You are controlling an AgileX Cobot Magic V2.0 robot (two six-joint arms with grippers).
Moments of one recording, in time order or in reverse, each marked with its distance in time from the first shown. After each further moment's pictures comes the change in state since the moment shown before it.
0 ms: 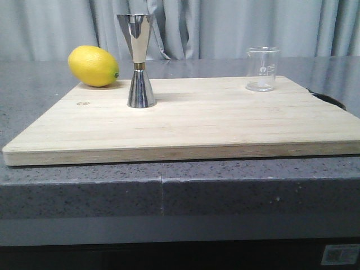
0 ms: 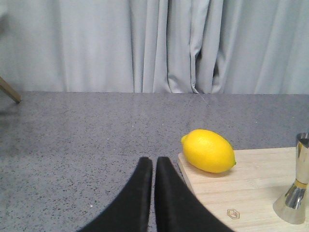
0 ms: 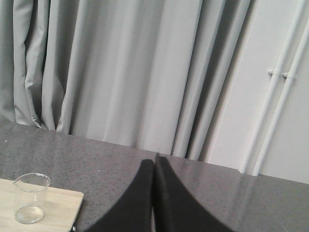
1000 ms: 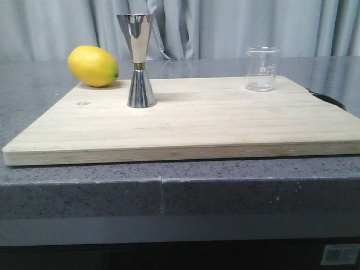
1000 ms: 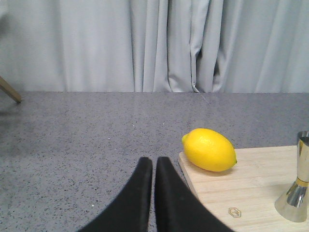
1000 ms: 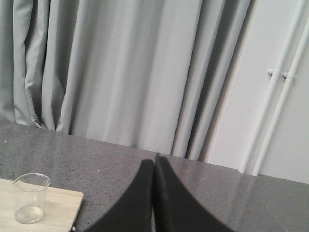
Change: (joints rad) left arm 0.000 0.000 0.000 0.008 0.000 0.013; right arm 0.000 0.000 0.000 0.000 0.002 0.000
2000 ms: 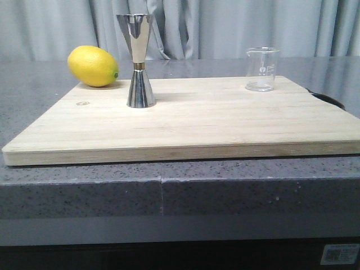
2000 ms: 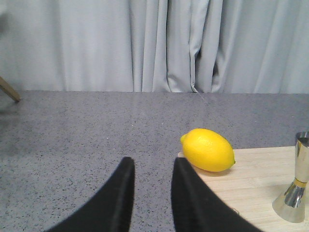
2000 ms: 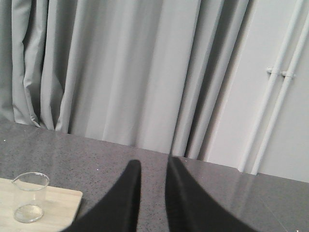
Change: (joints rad) left arm 0.000 0.000 0.000 0.000 0.000 -0.009; right arm 0.000 0.000 0.000 0.000 0.003 0.000
